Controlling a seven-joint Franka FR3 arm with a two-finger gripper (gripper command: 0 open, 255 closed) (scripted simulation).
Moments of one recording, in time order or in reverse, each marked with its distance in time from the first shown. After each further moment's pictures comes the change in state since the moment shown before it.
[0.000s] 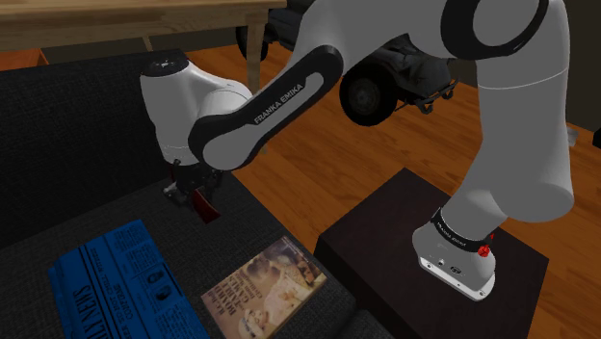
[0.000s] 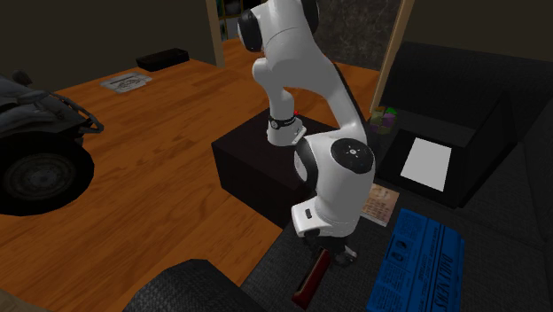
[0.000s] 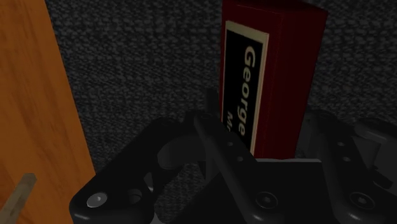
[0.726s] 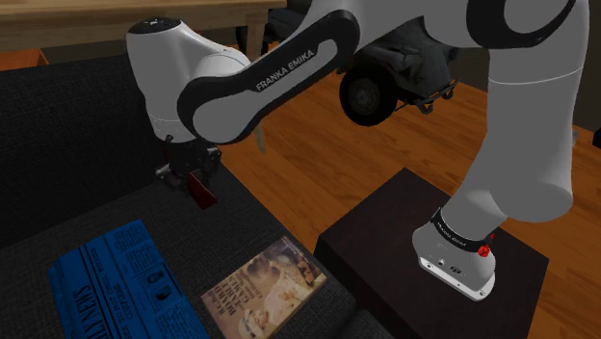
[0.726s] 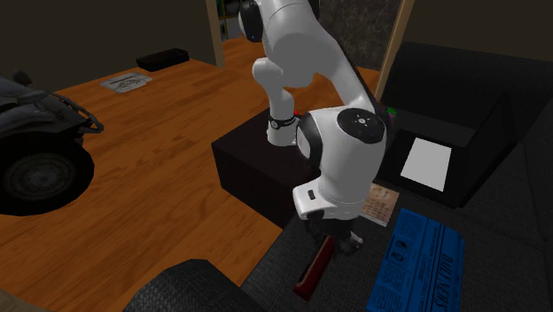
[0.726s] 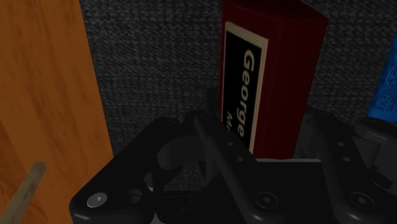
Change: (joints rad) arm -0.019 -0.082 0.029 0.024 0.044 -0.100 -0.026
